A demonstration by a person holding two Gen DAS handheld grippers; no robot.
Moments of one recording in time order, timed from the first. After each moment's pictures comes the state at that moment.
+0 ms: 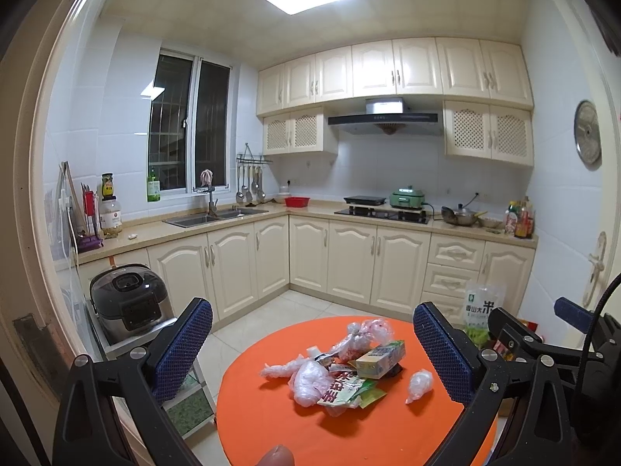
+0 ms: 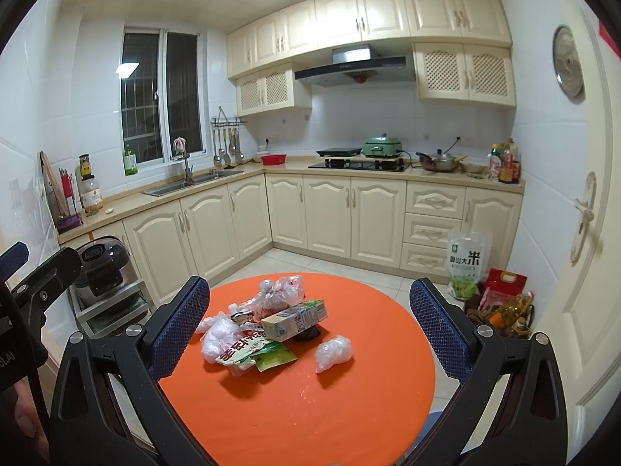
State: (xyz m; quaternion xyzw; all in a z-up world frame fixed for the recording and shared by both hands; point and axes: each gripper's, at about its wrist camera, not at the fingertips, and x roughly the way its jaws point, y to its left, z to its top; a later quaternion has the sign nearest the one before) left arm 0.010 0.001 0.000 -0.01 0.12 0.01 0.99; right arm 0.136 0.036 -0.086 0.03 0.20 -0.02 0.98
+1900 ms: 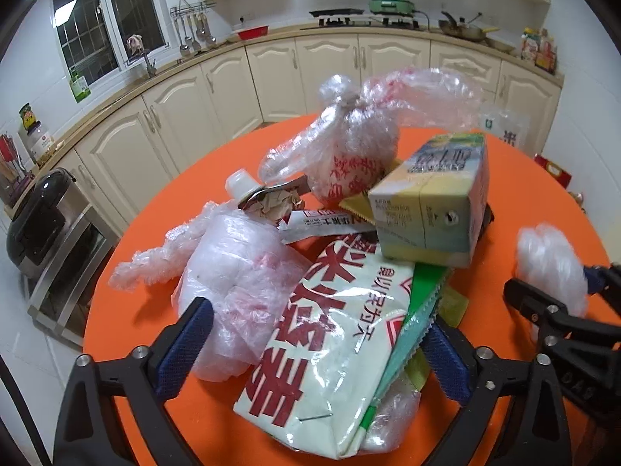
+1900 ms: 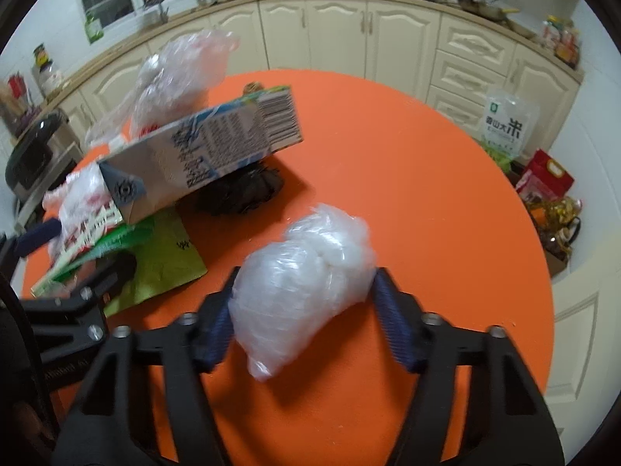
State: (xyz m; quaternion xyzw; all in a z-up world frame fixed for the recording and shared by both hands) left arm 0.351 -0.052 -0.216 0.07 0.42 -0.02 0.91; right arm 0.336 -0.006 -0.347 0.01 0.49 0.01 0.87
